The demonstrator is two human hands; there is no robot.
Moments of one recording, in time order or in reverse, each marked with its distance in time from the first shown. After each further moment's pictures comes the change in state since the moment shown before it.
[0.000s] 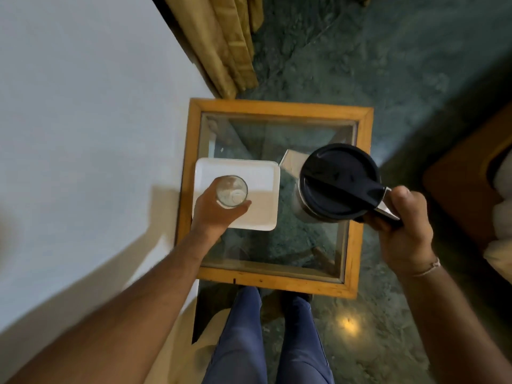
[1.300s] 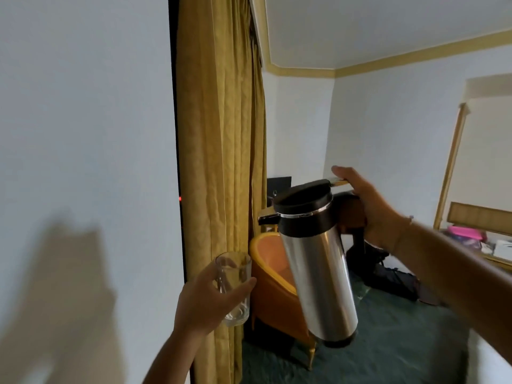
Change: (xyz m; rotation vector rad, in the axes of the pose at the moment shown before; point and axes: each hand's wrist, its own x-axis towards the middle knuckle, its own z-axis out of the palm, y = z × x) left_hand -0.214 0.556 -0.436 -0.184 0.461 0.843; right_hand -0.112 -0.777 0.077 -0.072 -0.107 -0.402
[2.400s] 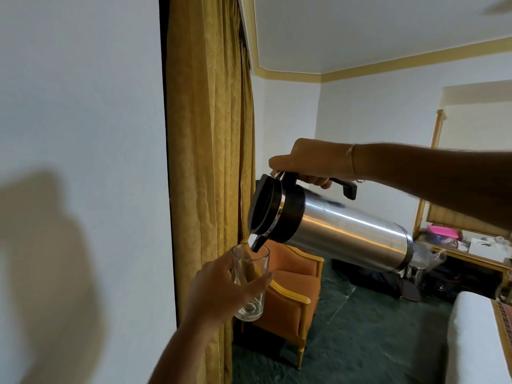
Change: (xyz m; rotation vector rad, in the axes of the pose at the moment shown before) left_hand 0.009 0.034 0.013 0.077 -0.034 0.150; right_hand 0.019 -0.103 0.079 -1.051 -0.197 -0.150
